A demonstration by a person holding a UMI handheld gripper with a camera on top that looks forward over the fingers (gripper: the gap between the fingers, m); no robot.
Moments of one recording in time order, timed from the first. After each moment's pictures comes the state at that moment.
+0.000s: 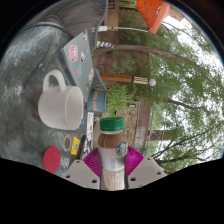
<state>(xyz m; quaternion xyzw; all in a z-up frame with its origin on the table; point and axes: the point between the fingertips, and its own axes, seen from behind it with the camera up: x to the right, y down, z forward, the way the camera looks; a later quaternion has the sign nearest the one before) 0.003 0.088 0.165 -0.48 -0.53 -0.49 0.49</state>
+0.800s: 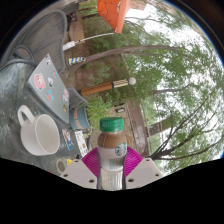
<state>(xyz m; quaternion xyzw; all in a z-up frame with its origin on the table) -0.015 0.087 0.236 -0.50 -0.46 -0.41 0.61</state>
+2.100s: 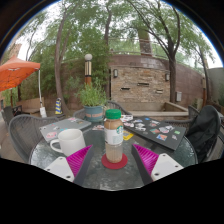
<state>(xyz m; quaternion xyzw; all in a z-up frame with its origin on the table) 0.053 0.015 0.084 -0.79 -0.08 0.07 0.61</state>
